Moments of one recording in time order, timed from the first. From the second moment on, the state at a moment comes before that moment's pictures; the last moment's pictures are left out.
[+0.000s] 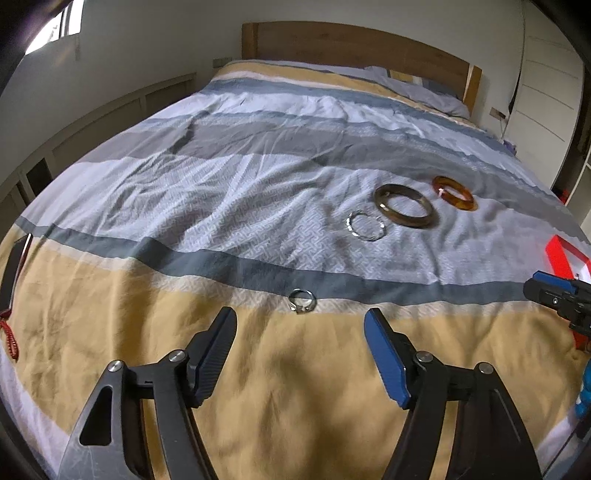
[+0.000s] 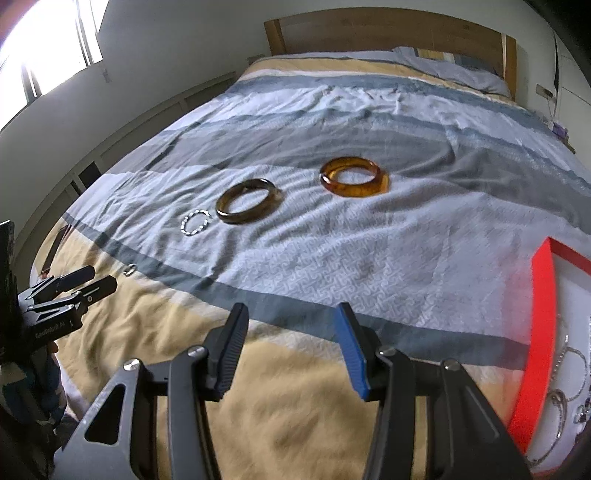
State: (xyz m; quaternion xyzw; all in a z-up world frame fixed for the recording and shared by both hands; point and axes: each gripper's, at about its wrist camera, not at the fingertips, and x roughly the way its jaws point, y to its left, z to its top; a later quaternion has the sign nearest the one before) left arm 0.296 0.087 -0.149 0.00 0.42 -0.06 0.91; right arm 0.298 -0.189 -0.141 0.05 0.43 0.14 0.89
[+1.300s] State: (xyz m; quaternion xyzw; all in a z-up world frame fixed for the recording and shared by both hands) left arm 0.425 0.032 -0.180 0.01 0.49 -0.08 0.87; right arm 0.411 -0.205 -0.167 0.12 0.41 0.12 0.90
